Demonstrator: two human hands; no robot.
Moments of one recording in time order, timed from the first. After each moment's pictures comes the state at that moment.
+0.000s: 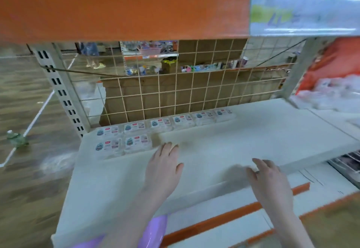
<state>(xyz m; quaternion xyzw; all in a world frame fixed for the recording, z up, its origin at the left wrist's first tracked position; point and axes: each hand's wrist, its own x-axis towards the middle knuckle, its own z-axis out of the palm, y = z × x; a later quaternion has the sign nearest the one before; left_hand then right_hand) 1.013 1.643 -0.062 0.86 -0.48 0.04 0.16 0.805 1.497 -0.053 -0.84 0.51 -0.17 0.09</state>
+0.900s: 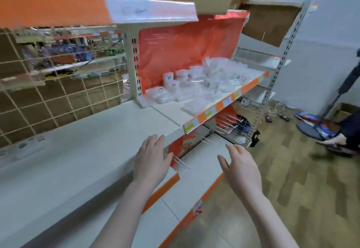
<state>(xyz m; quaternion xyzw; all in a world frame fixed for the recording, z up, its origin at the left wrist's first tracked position) 0.666 1.305 -0.034 0.76 -0.61 -0.02 0.22 0.448 1.261 -0.044 -0.75 0.62 -0.24 0.03</state>
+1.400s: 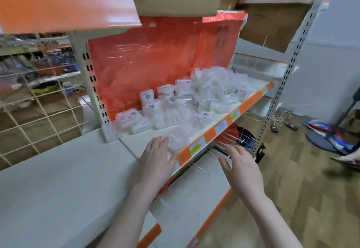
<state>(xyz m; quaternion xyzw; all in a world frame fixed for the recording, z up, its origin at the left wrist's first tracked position) 0.627 1.092 -0.042 0.75 -0.62 -0.02 0.23 0.415 1.054 -0.052 -0.76 0.60 -0.25 0.04</state>
